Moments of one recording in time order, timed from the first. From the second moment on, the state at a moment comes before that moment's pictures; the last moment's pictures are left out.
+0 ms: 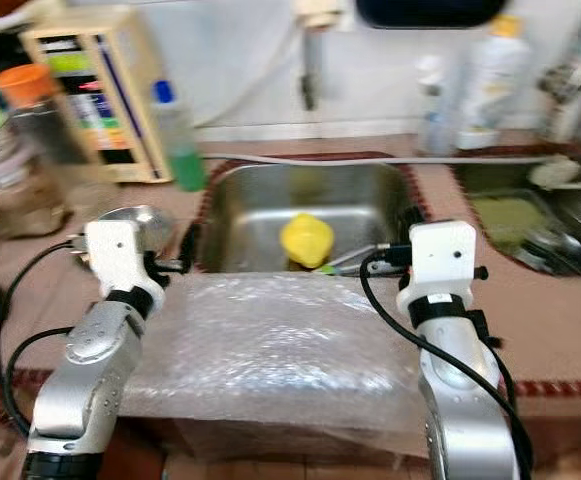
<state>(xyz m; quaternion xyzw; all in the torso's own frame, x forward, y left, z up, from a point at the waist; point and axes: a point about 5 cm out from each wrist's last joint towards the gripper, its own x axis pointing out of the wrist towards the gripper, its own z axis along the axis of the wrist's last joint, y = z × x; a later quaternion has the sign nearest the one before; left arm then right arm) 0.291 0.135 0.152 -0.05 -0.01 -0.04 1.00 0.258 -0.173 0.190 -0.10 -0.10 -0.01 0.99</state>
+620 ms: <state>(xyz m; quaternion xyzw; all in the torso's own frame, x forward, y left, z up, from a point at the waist) 0.301 0.158 0.143 -0.06 0.02 0.04 1.00 0.273 -0.164 0.197 -0.09 -0.12 0.02 0.99</state>
